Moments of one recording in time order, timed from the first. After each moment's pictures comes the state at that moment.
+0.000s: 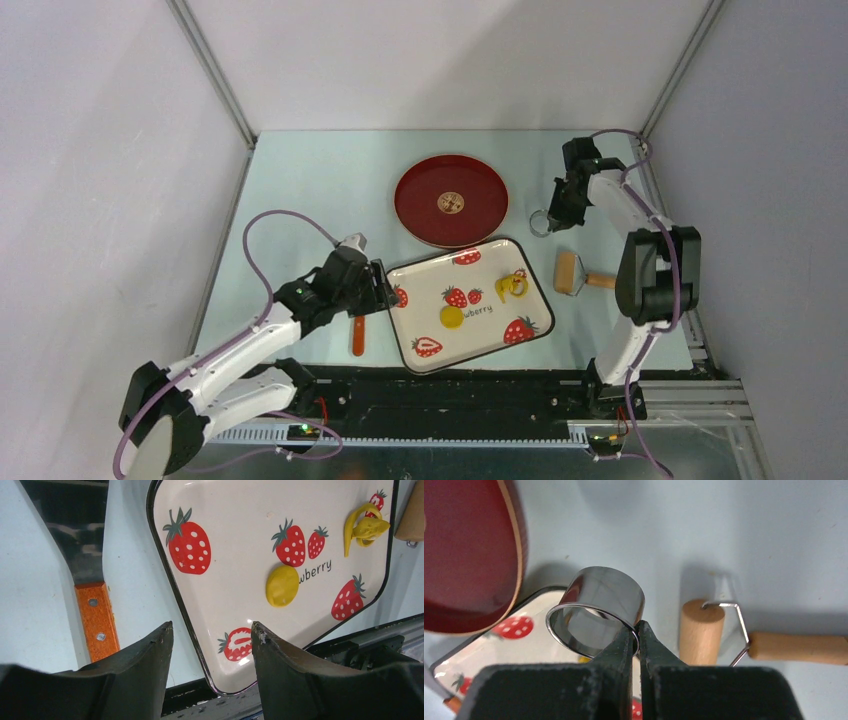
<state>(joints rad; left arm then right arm) -0.66 0.96 0.60 -0.49 -0.03 -0.81 0.12 1.76 1.43 -0.84 -0.02 0.41</state>
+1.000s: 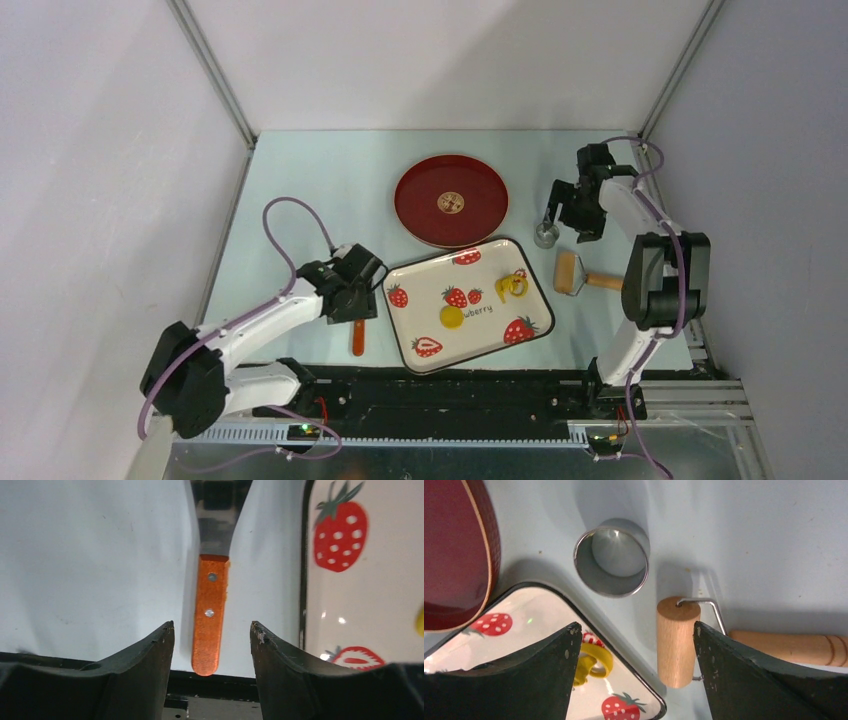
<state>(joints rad) -0.66 1.15 0.71 -0.81 -0.27 -0.78 0.04 1.79 1.39 -0.82 -0.04 0.34</state>
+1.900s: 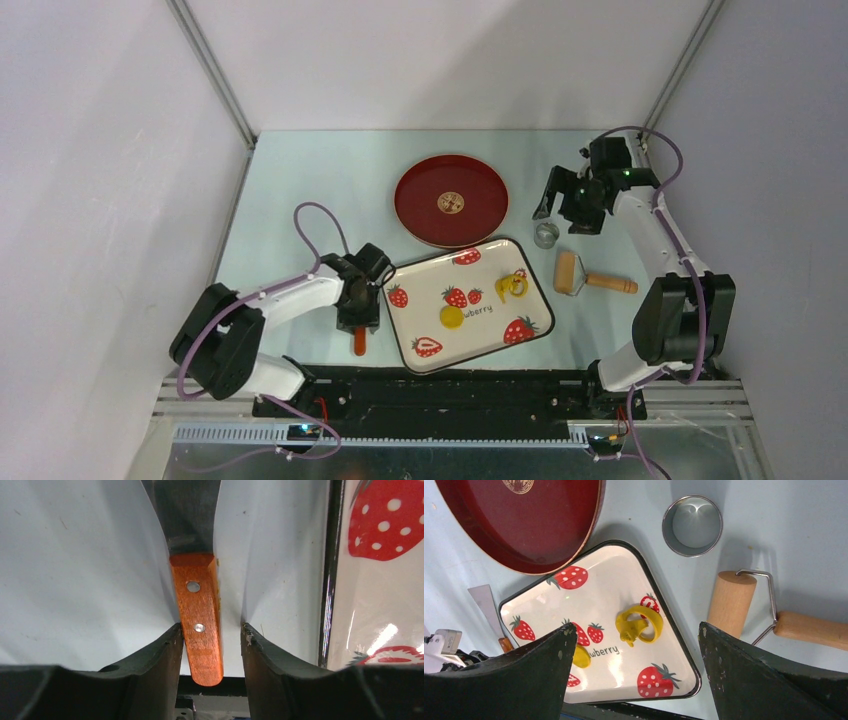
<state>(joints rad) -0.62 1.40 0.71 -0.77 -0.11 -0.65 0.05 1.54 1.35 -0.83 -0.25 0.37</state>
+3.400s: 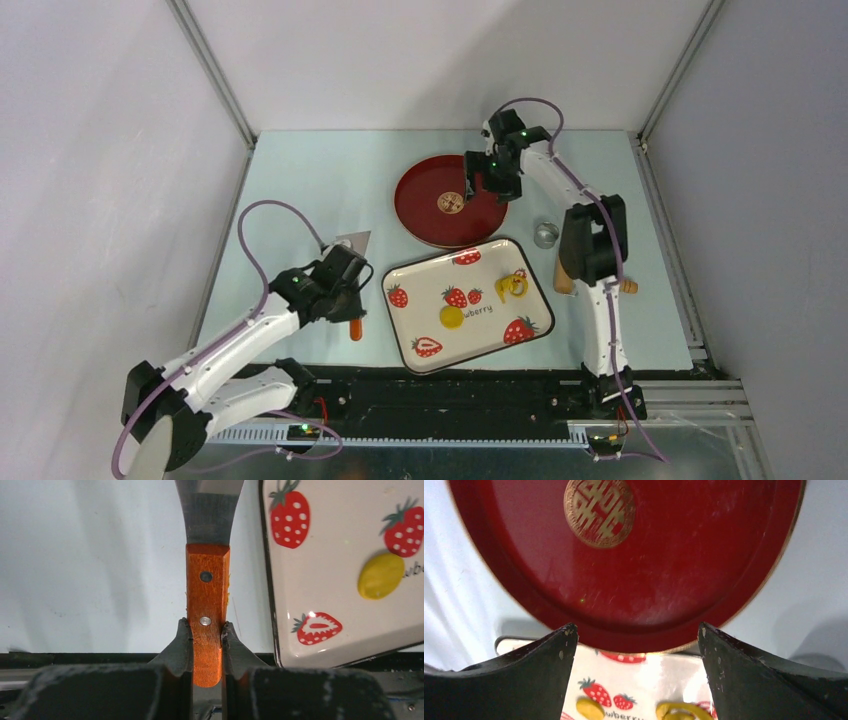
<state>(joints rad) -0.64 0.99 0.72 -0.88 -0.20 -0.76 0.35 2.20 2.03 -0.93 -0.22 0.29</state>
